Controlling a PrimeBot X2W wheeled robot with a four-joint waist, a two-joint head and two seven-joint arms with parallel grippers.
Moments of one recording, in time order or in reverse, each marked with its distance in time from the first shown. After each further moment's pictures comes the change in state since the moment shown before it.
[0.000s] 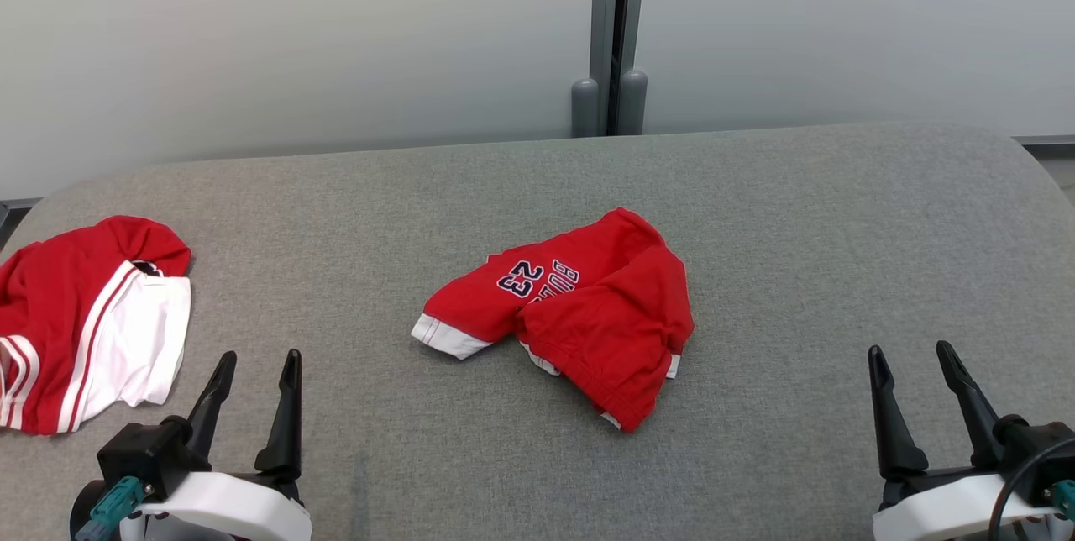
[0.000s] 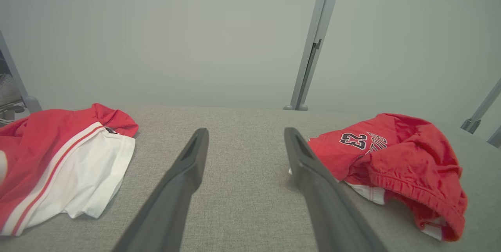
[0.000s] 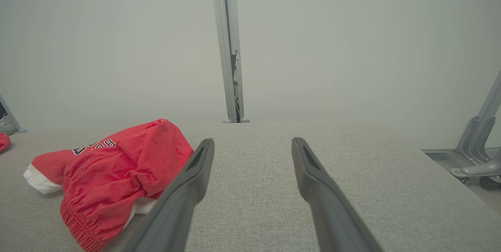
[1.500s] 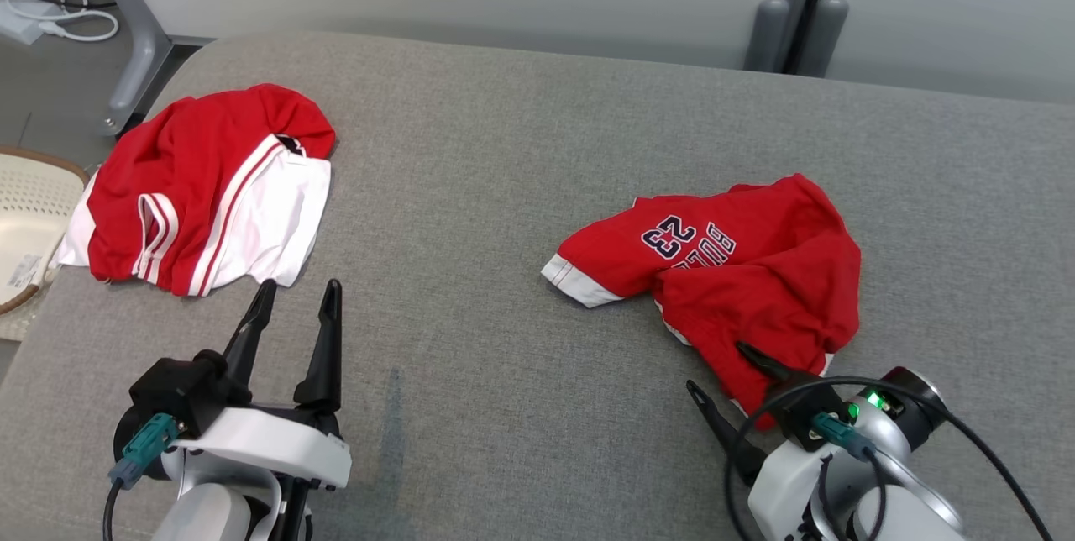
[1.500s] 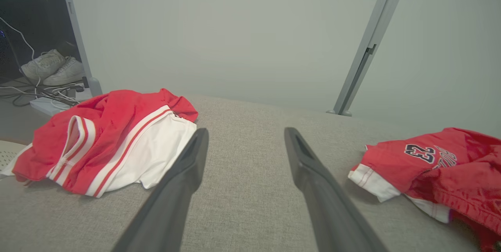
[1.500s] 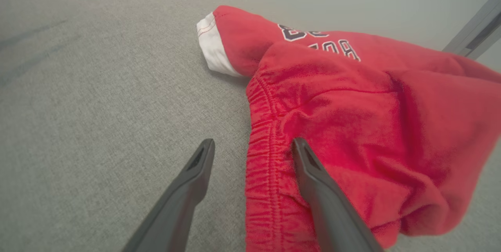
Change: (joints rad) left arm -0.132 -0.052 -0.041 0.024 0.003 -0.019 -0.022; right arm -0.266 -0.147 0.508 0.205 -0.070 0.001 0.172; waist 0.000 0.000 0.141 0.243
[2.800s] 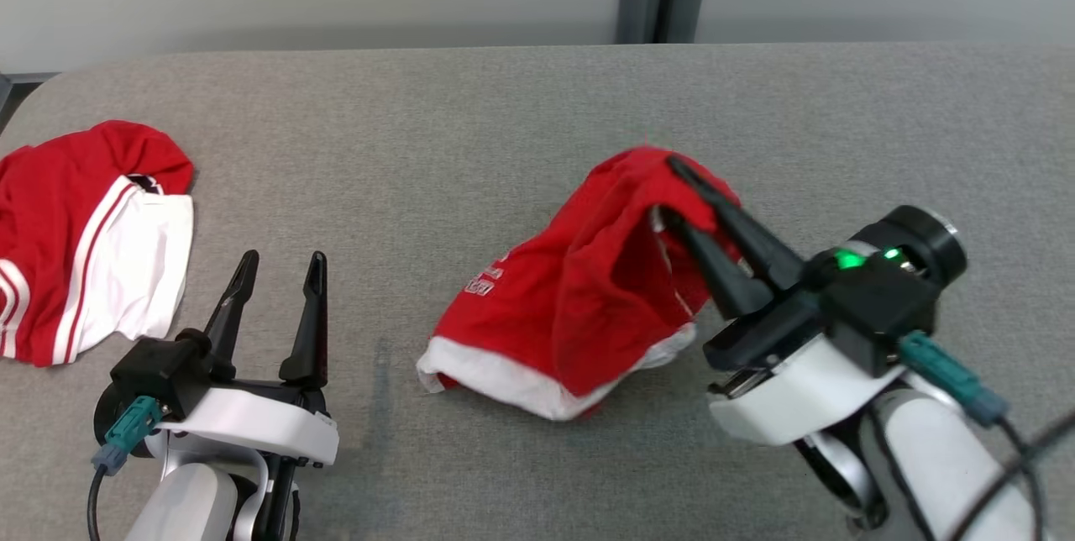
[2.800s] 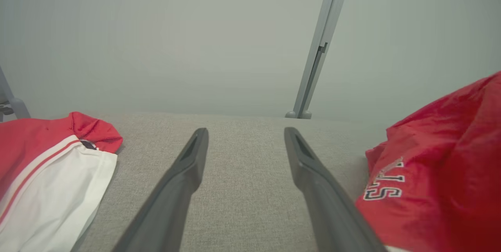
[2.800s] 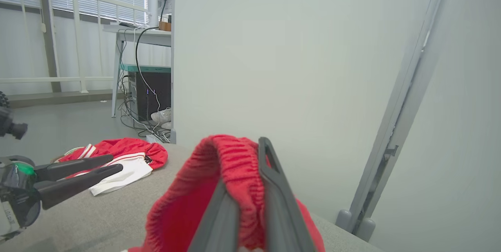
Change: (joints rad) left arm -0.037 -0.009 0.041 -0.002 0.044 -0.017 -0.007; right arm -0.116 0.086 -0.054 -0.492 0.042 0.000 0.045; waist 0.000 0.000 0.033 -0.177
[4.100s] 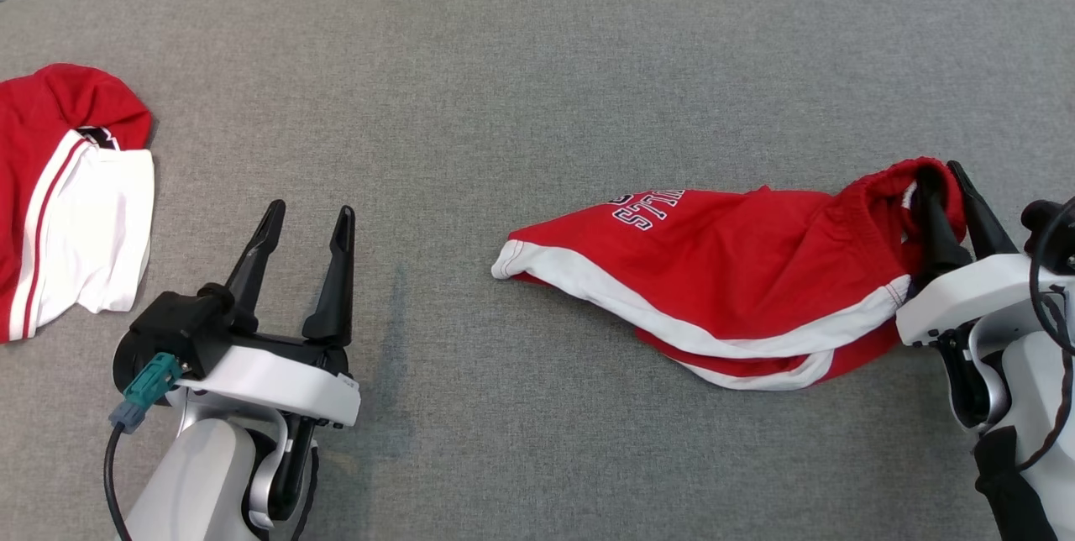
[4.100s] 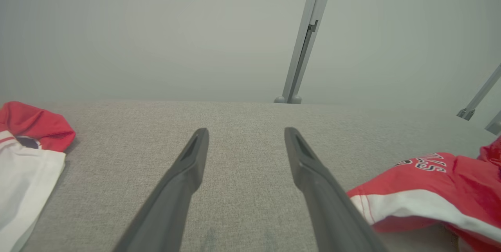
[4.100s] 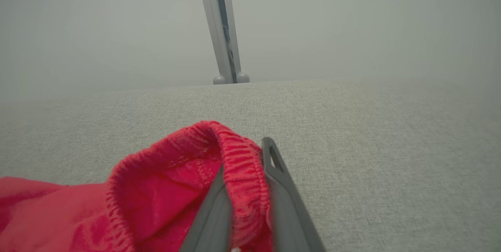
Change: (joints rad) left arm -0.091 -0.008 -0.045 0.003 0.011 -0.015 0.005; right arm -0.166 -0.067 -0.373 0.787 0.180 0.000 -0.226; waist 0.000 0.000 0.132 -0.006
